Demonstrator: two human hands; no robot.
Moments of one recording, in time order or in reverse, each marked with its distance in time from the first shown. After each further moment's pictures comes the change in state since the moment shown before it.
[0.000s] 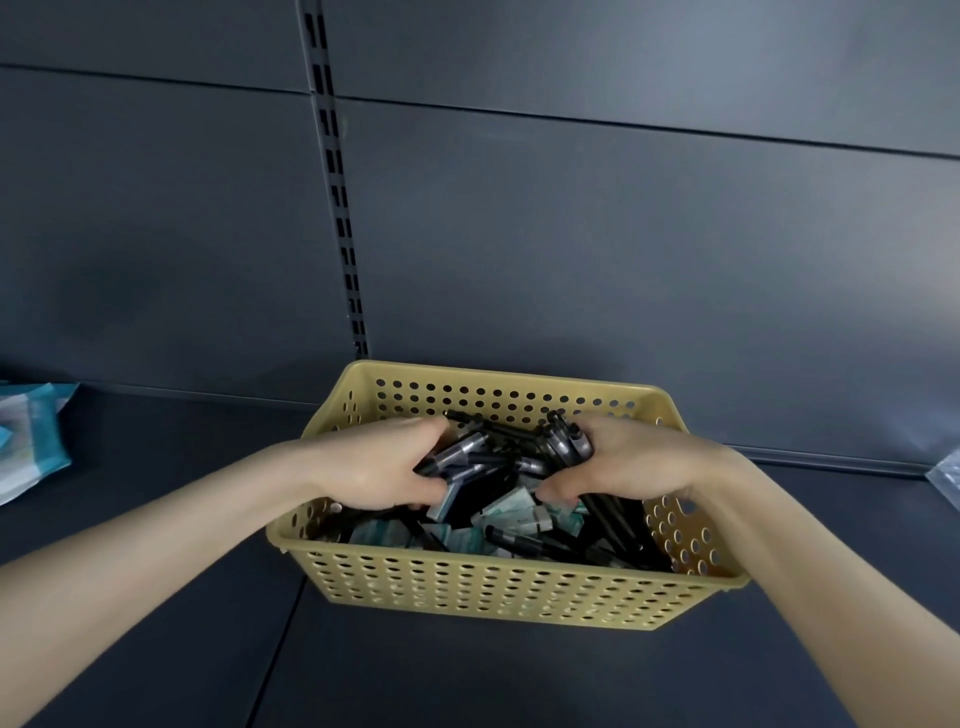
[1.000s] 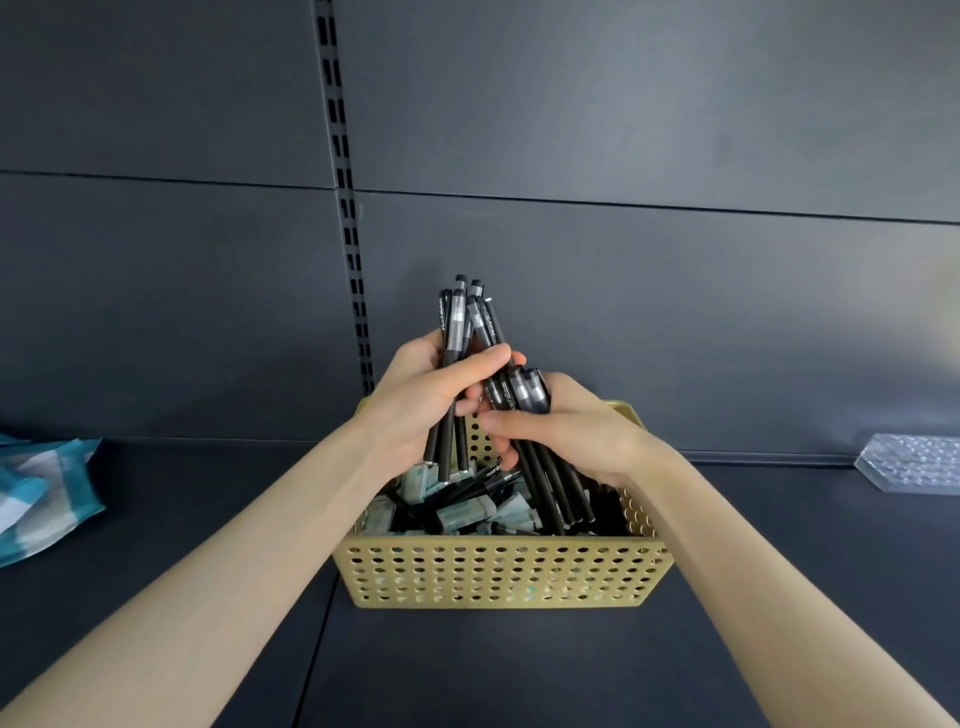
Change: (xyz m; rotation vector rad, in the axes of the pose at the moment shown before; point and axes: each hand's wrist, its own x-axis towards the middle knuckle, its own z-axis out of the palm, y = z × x) left_hand -0.018 0.051 -0.023 -1.166 0.487 0.399; right_hand -0.024 -0.060 0.021 0.525 0.298 -0.427
